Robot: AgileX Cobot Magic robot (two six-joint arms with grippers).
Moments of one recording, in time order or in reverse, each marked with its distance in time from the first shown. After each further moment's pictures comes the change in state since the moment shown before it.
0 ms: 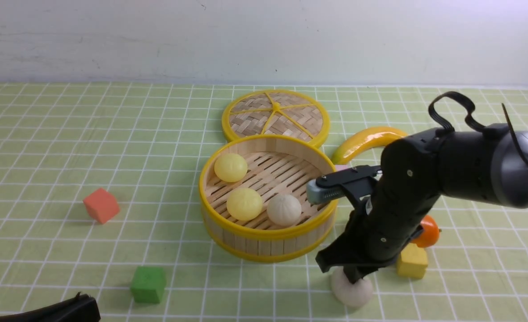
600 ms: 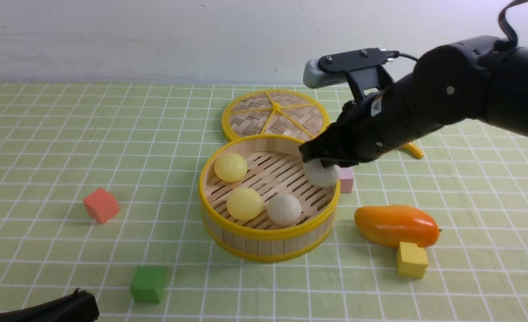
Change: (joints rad) right arm -0.029 -0.066 -0.236 -0.029 -0.204 -0.009; left arm 0.000 0.000 0.000 0.000 -0.015 0.000
